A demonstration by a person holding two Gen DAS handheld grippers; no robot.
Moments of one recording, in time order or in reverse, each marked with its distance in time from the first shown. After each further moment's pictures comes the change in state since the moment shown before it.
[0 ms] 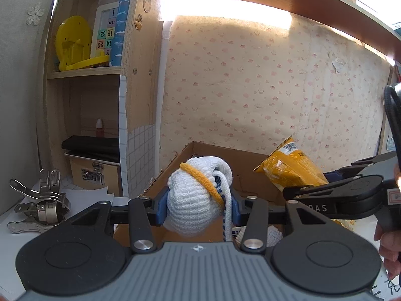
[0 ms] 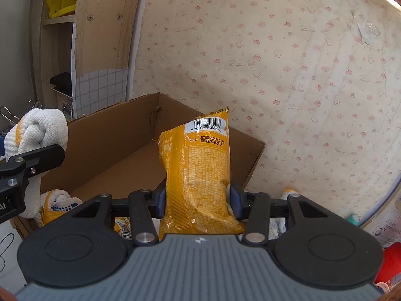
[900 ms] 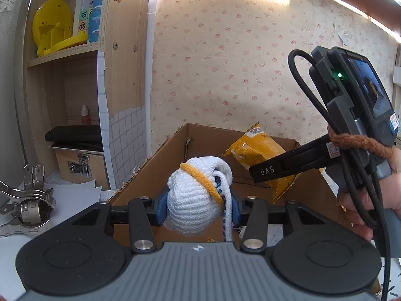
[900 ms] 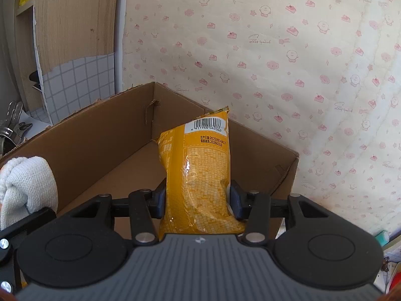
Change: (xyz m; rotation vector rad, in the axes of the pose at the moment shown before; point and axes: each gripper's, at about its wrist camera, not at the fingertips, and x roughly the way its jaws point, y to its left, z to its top) left arm 0.044 -0.007 -0.008 0.042 0.078 0.002; right arm 0.092 -0.003 0.034 0.010 0.102 0.047
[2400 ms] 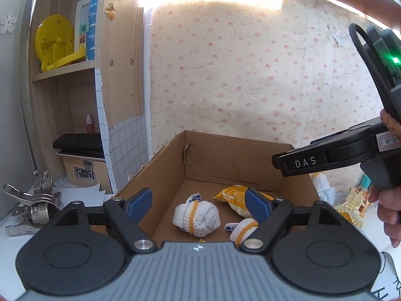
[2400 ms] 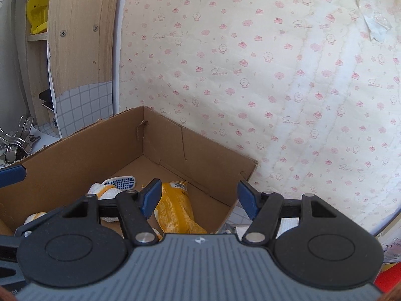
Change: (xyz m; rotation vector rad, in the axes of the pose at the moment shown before) left arm -0.020 -0.028 0.015 0.018 -0.008 0.056; right arm -0.070 -0.033 -0.018 0.021 -0.109 0.003
